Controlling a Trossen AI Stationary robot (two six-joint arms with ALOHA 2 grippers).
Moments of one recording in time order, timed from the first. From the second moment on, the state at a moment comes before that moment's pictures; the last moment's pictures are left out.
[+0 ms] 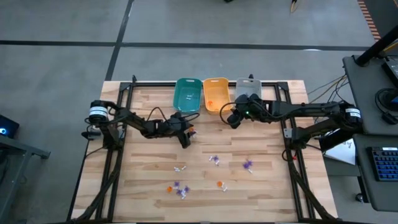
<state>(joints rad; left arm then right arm) 0.11 1.78 0.56 0.64 -0.20 -0.13 -0.20 1.26 0.86 -0.43 0.39 0.42</state>
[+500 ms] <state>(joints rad) 0.12 1.78 0.55 0.58 -0.25 -0.11 -0.20 1.26 0.86 -0.43 0.39 0.44</state>
